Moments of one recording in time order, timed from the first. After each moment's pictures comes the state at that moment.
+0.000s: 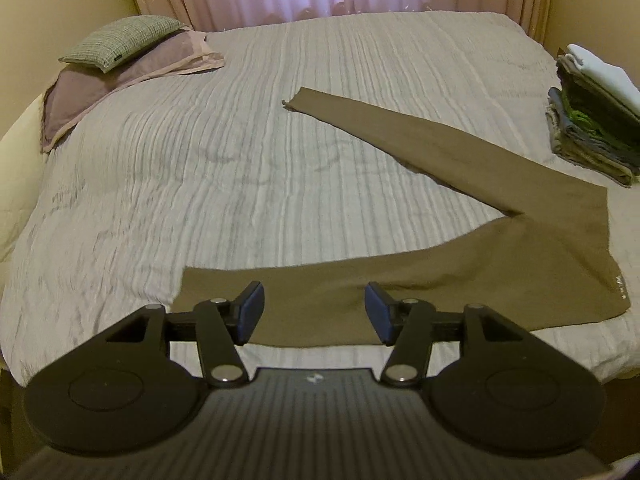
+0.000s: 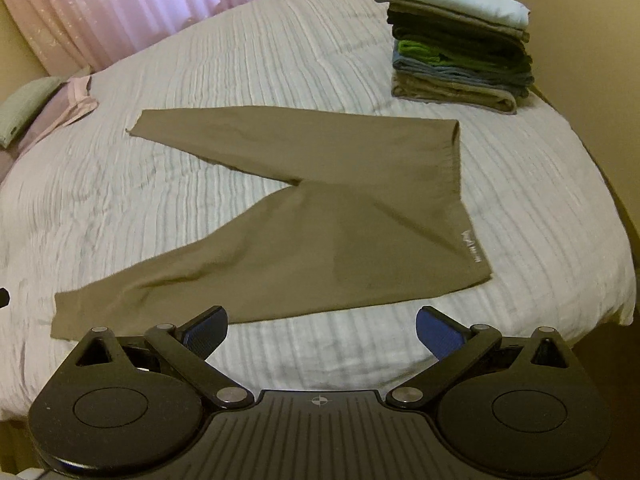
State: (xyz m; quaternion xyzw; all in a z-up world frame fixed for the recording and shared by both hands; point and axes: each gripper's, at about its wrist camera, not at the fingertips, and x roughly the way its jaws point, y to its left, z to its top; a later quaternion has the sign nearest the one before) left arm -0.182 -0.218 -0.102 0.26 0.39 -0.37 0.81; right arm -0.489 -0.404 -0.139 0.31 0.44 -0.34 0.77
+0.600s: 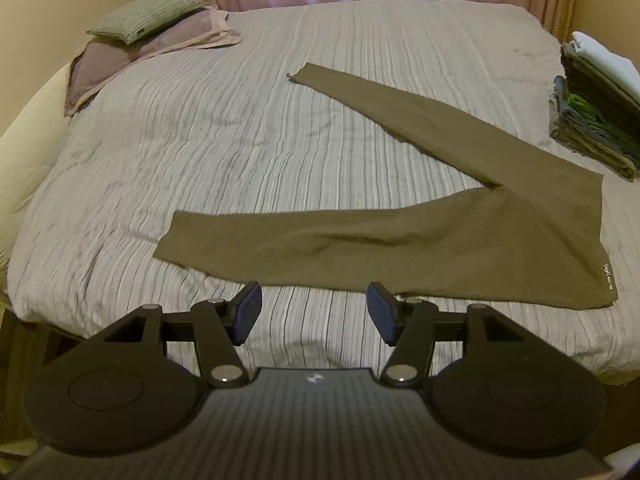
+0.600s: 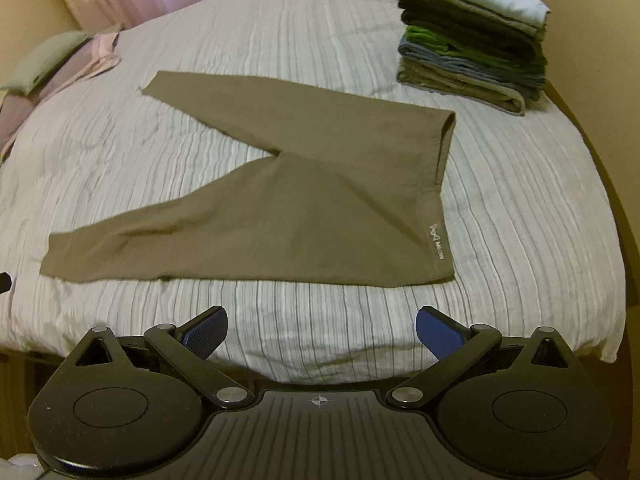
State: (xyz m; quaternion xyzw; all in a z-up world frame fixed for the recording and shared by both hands) left arm -0.278 -0.212 -0.114 0.26 0.41 -0.31 0.82; right arm -0.544 -0.437 -0.154 0.27 0.48 -0.28 0.79
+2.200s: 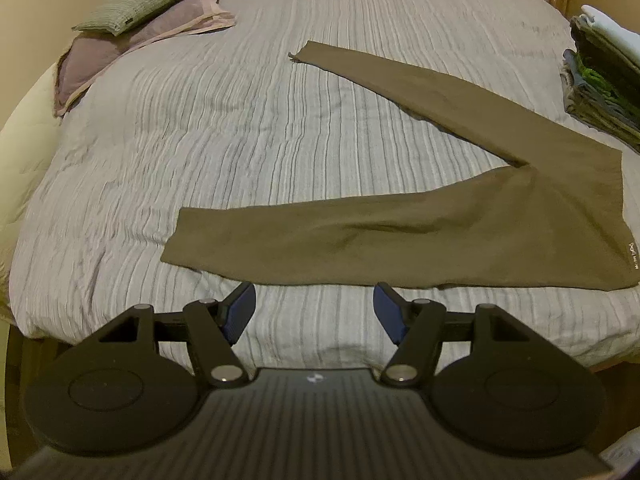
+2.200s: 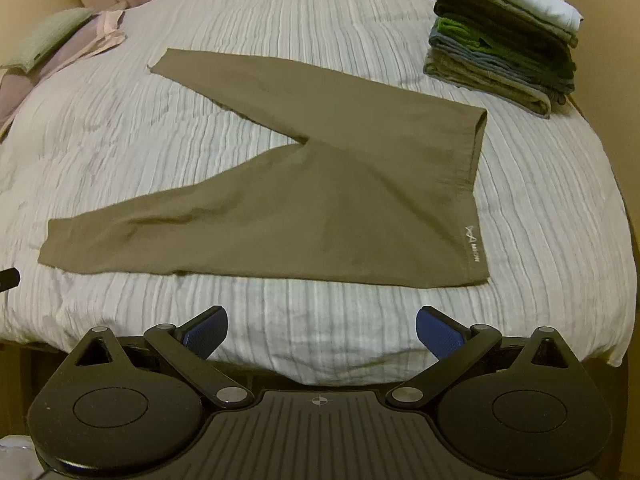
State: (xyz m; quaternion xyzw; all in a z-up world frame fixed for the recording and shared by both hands) left arm -0.213 -0.212 -0.139 0.29 0.43 -0.32 0.79; right arm -0.484 -0.413 -0.164 0.27 0.50 -0.29 0.77
